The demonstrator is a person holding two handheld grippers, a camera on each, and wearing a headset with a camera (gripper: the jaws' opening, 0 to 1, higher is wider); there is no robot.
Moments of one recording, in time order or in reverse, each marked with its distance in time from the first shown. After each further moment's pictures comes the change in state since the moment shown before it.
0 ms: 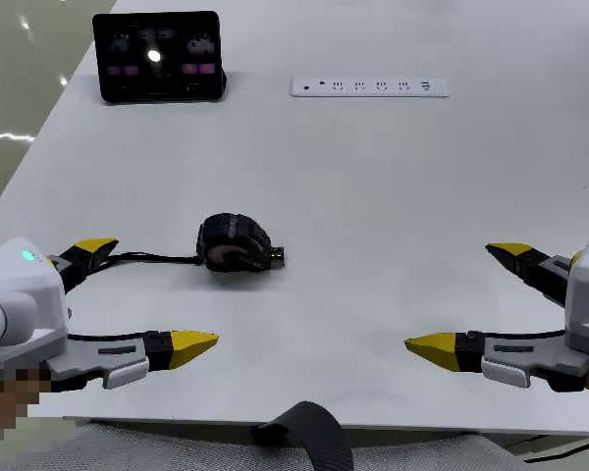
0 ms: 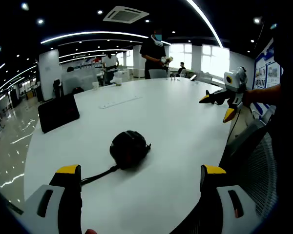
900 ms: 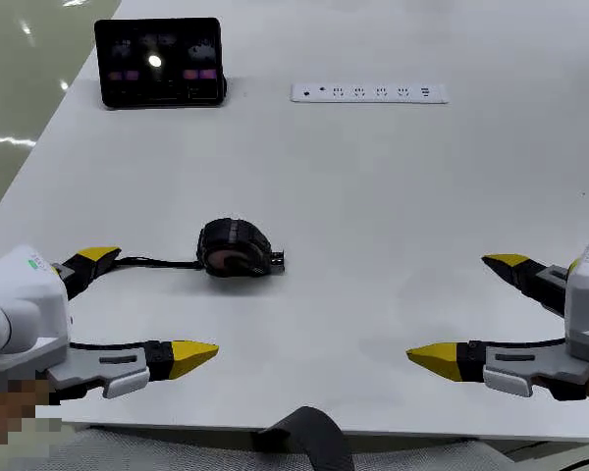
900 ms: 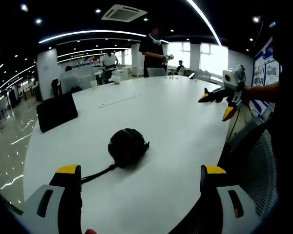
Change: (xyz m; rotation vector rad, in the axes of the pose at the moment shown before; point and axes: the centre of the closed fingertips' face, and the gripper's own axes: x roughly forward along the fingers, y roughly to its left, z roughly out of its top) left arm 0.001 -0.002 -0.003 0.012 0.014 -0.014; right arm 0.000 0.004 -0.005 0.003 0.026 0.021
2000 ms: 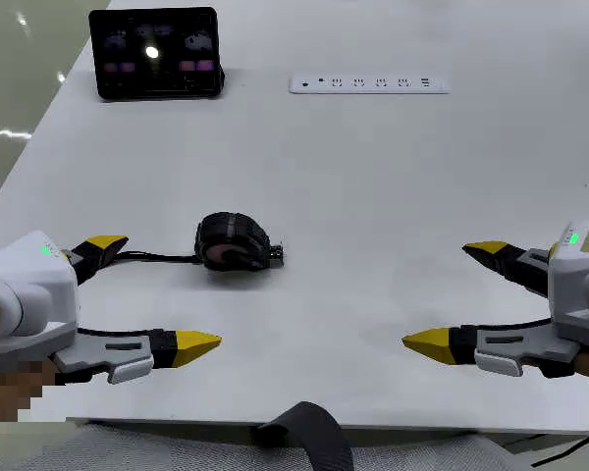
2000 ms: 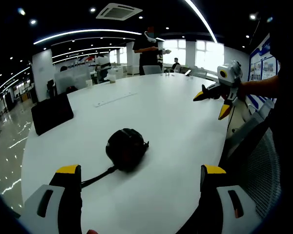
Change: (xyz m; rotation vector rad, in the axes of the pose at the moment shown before) left arm 0.015 0.002 0.000 0.030 0.017 -0.037; right arm 0.016 -0.002 0.002 -0.071 0.031 0.063
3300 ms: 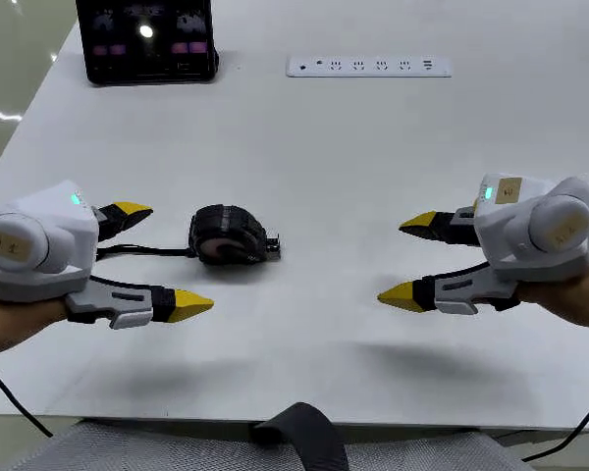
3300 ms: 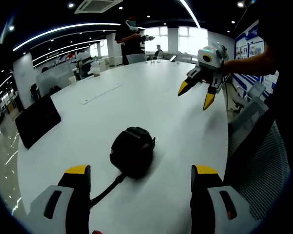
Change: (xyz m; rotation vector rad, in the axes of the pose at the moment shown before) left arm 0.040 0.026 -0.001 0.130 0.103 -0.126; right arm 0.057 -0.010 0.011 -0.231 0.103 0.186
